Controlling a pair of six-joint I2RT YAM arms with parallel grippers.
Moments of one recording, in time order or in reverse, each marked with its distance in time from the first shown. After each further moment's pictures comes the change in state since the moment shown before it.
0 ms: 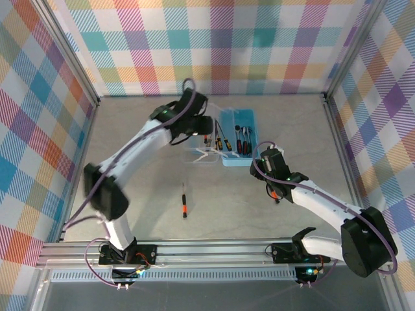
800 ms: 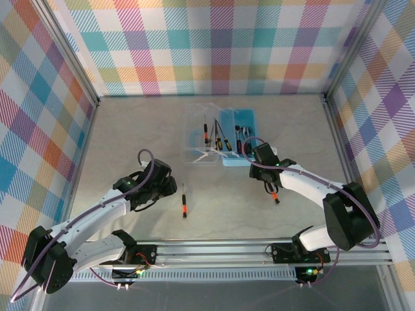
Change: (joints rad) left arm -0.005 -0.650 -1.006 0.179 -0.043 -0.335; right arm -0.022 0.227 0.164 -0.244 0.047 -0.076
